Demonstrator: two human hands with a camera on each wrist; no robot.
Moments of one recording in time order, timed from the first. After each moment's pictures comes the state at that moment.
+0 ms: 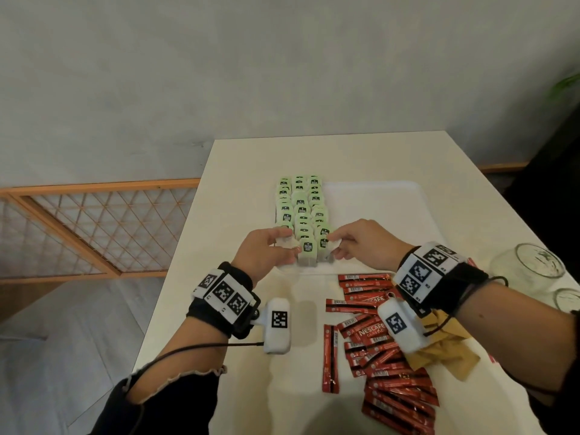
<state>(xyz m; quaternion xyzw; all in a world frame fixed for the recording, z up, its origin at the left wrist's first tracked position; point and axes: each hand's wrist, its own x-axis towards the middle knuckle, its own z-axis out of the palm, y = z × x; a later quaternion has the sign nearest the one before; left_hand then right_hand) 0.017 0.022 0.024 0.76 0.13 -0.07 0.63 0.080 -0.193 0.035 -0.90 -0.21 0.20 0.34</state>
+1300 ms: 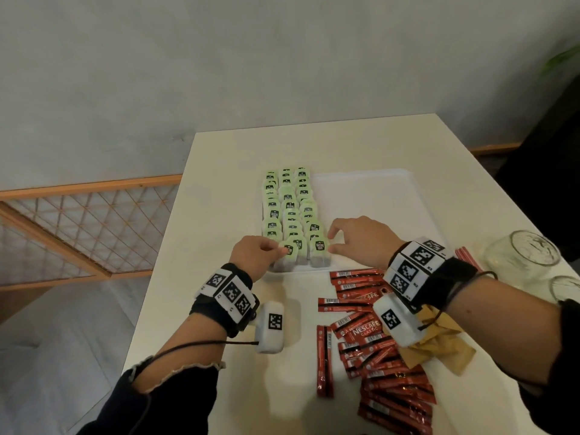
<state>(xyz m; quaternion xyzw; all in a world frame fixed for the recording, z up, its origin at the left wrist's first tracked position) 0.043 0.026 -0.011 0.88 0.15 -0.09 0.44 0.094 -0.203 0.017 -0.95 -0.21 0.15 0.14</state>
